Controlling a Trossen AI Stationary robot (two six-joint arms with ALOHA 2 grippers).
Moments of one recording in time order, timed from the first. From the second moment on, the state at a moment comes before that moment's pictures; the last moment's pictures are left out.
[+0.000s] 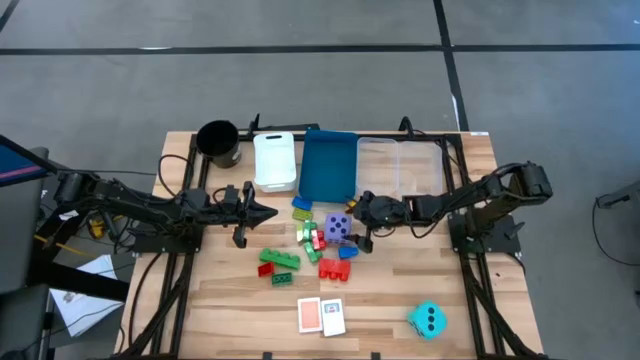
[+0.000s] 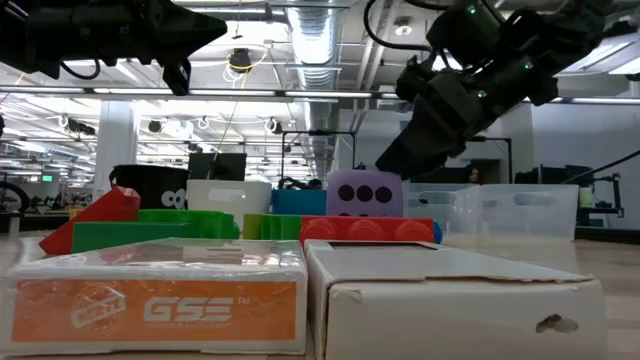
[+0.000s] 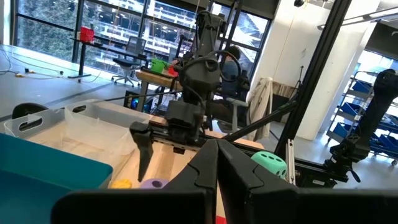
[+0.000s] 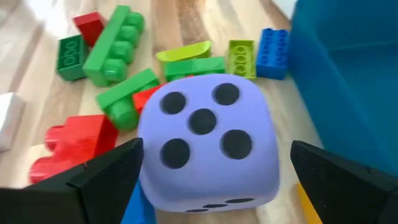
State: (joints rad) left arm -0.08 0.87 0.21 0.79 -0.11 -0.25; right arm 0.03 1.52 0.61 0.30 0.08 0.18
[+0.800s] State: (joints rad) left arm -0.08 0.87 0.21 0.79 -0.11 -0.25; right arm 0.15 1.63 0.64 0.29 0.23 0.18
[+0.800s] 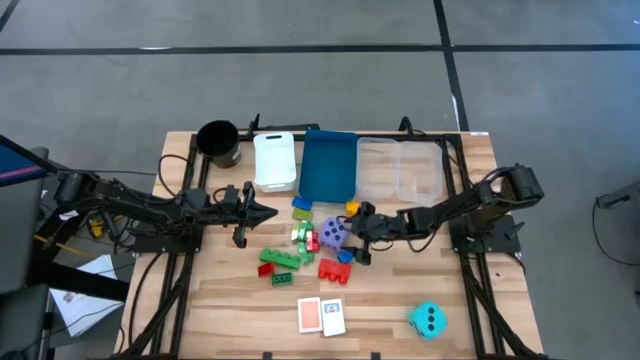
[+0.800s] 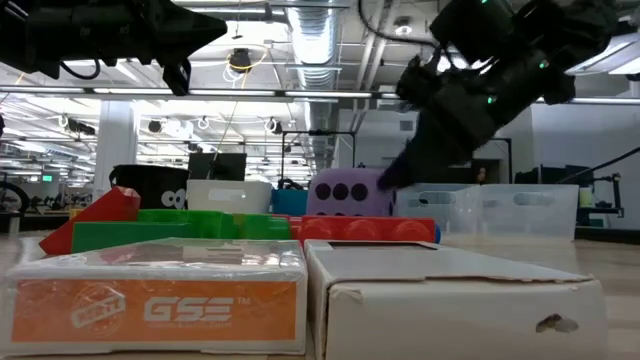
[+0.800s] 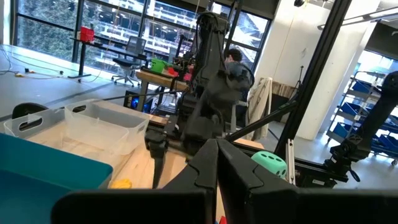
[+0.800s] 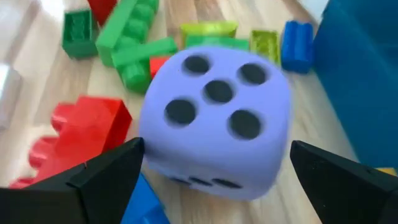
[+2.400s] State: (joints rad) left arm -0.01 1.15 0.21 0.45 -0.15 -0.30; right arm 0.17 1.92 1.05 0.16 0.29 0.45
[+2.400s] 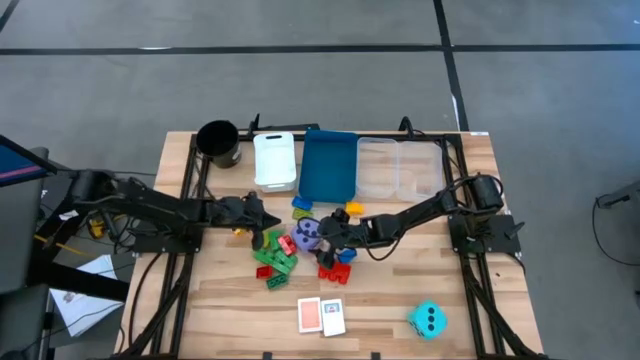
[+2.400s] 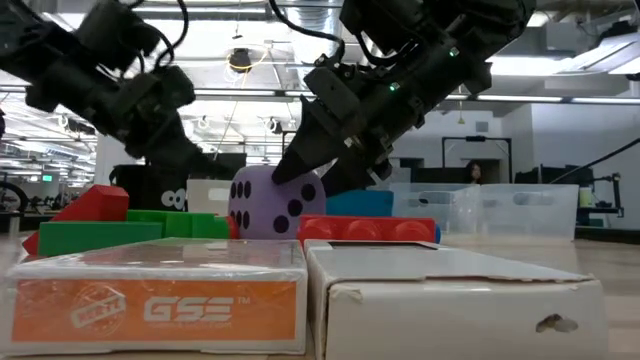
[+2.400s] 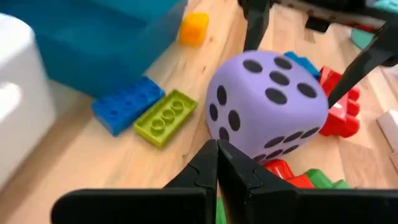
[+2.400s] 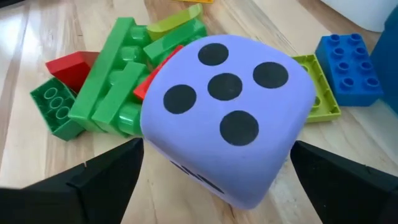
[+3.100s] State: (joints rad) left arm -0.07 1.50 0.40 0.58 -0.02 -0.36; right arm 0.19 1.91 1.05 0.09 0.30 0.51
